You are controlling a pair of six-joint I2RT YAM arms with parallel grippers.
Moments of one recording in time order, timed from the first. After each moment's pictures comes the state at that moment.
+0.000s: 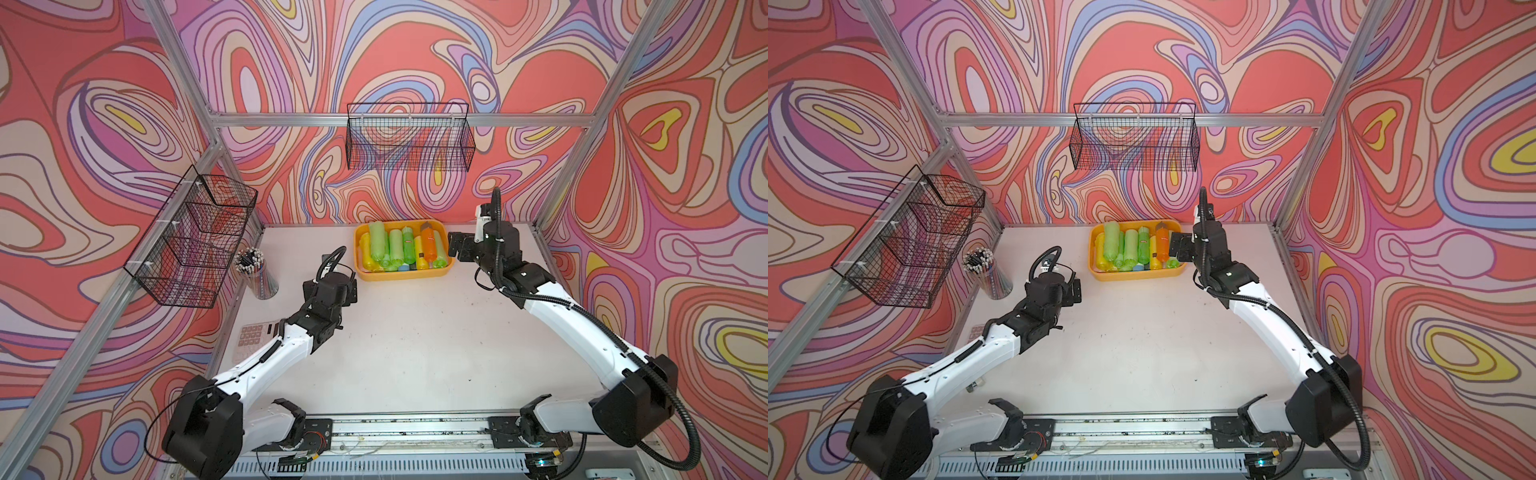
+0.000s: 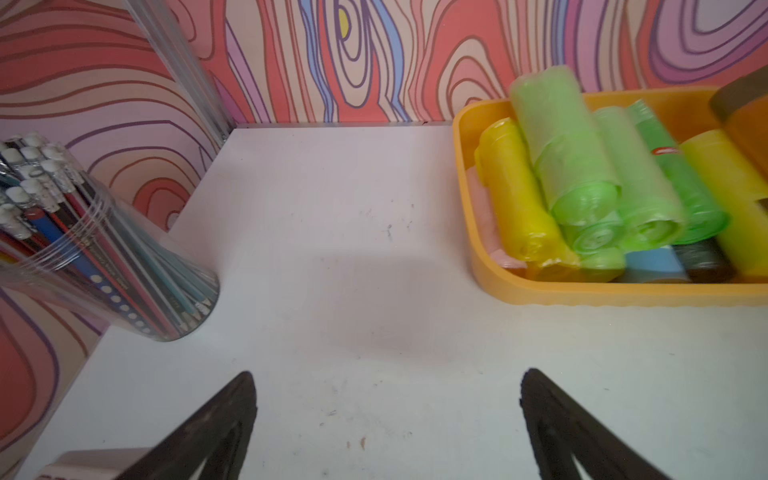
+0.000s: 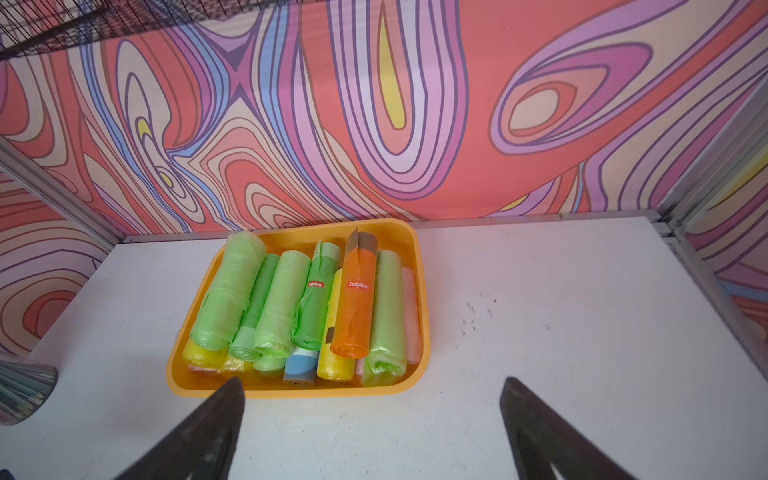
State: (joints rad) left arm -0.45 1.24 0.72 -0.04 -0.58 -0.22; right arm 0.42 1.35 1.24 -0.25 0.26 0.24
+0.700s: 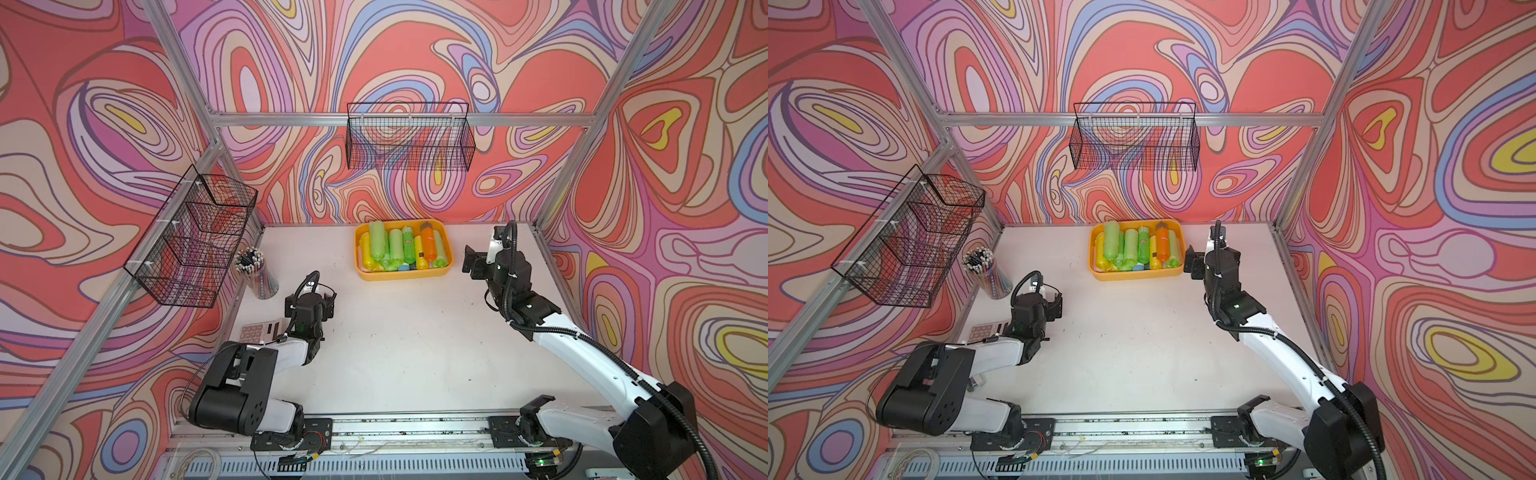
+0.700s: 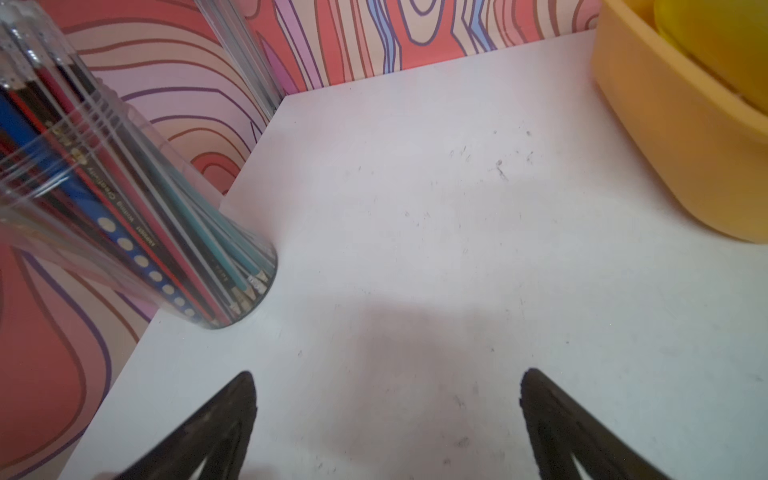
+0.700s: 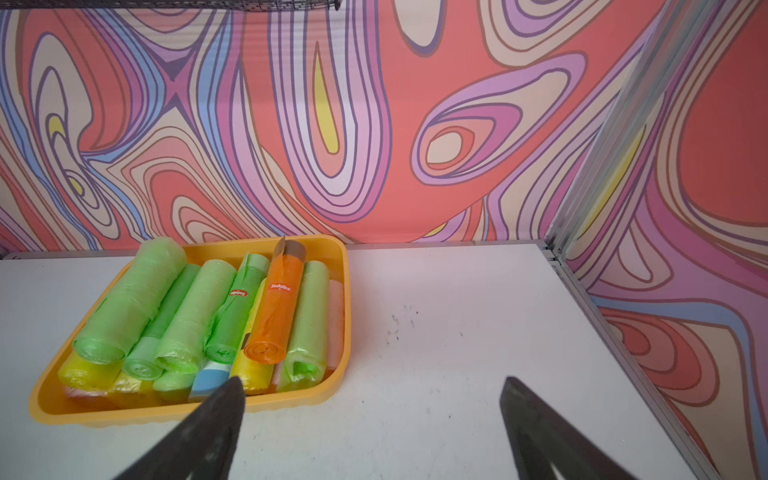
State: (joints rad) left arm -0.17 1.47 0.37 0.66 -0.42 0.05; right arm 0.41 1.18 0.88 0.05 0.43 0.10
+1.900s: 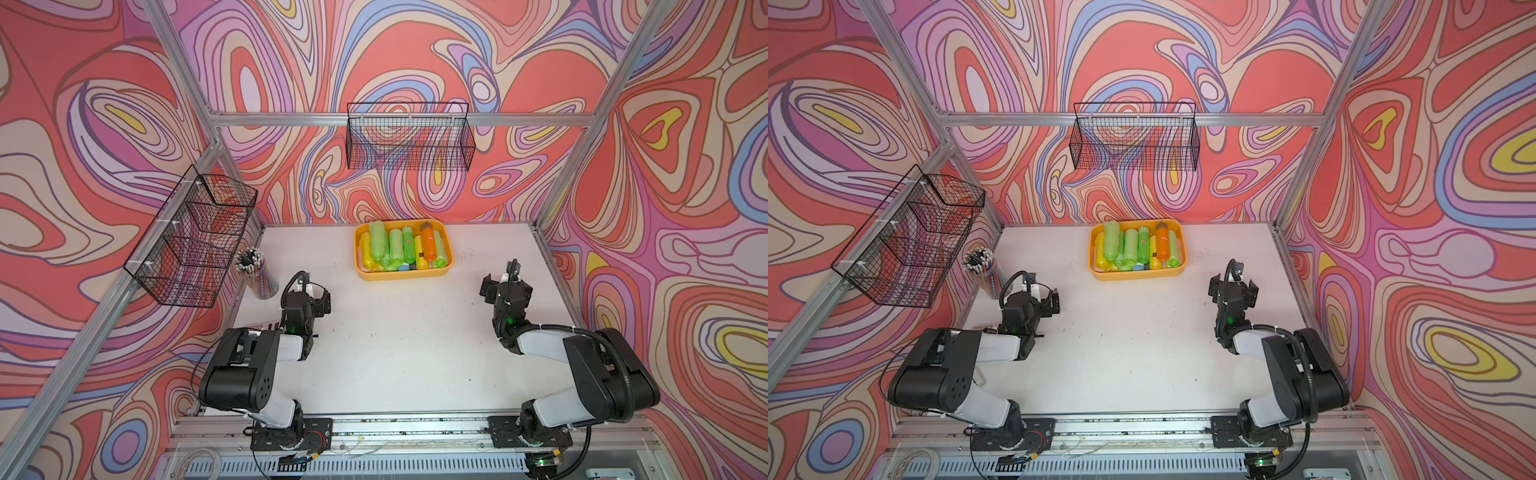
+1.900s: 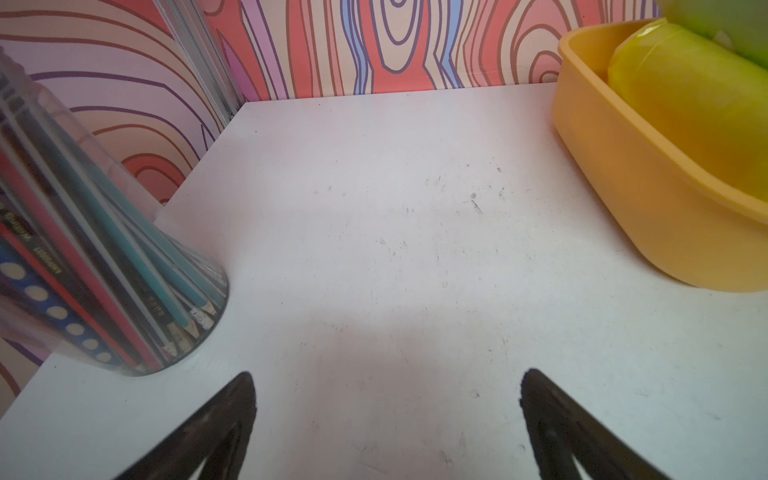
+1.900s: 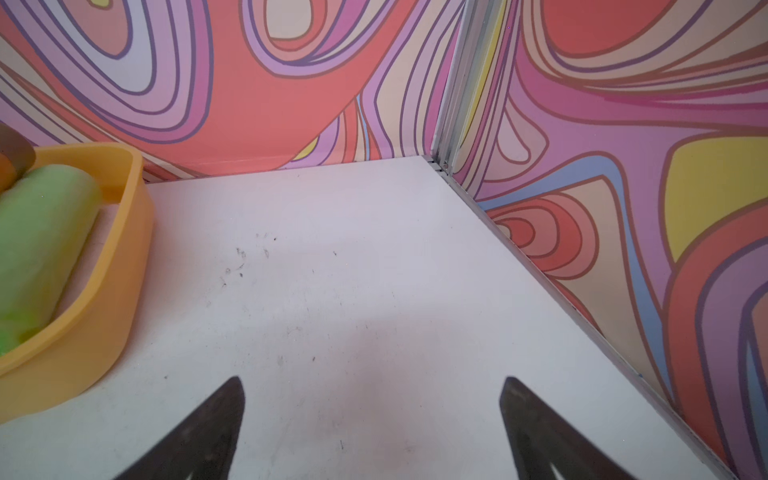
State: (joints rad) left arm -0.06 1.54 0.36 0.79 -0.17 0.01; right arm 0.19 1.52 0.46 0.74 0.53 0.06
